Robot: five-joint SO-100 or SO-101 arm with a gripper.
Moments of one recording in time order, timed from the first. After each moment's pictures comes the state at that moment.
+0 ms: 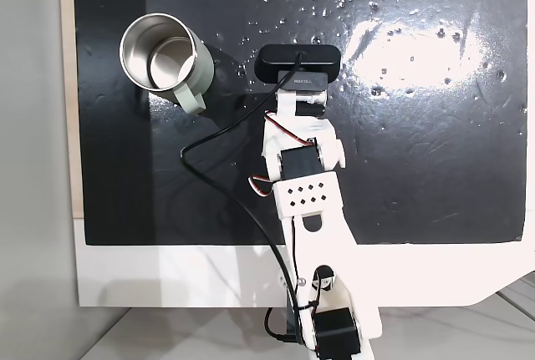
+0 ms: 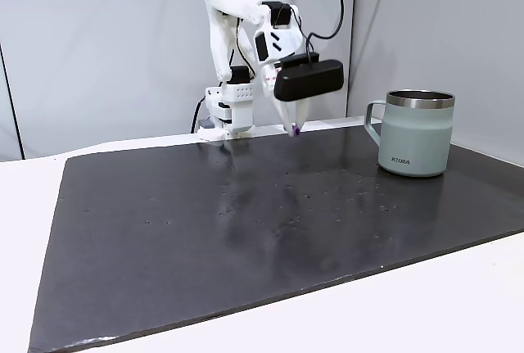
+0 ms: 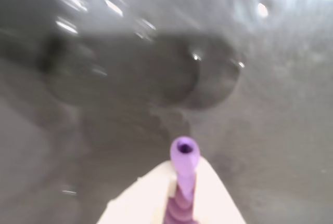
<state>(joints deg) -14.6 112.5 121.6 59.0 -70.0</state>
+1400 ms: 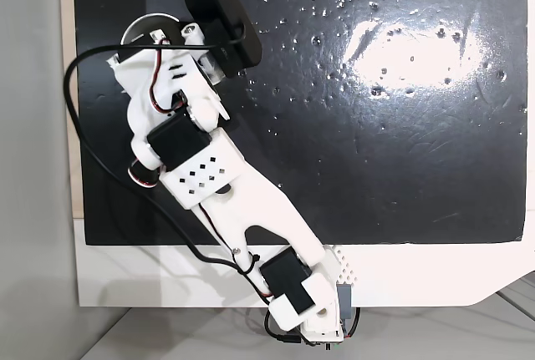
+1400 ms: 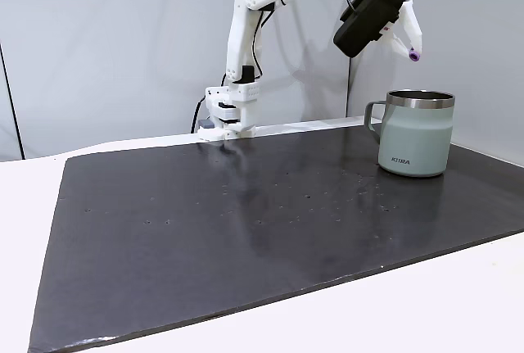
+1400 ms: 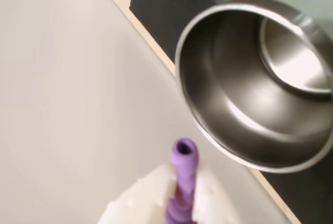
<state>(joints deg) -36.2 81.8 59.7 65.2 6.5</state>
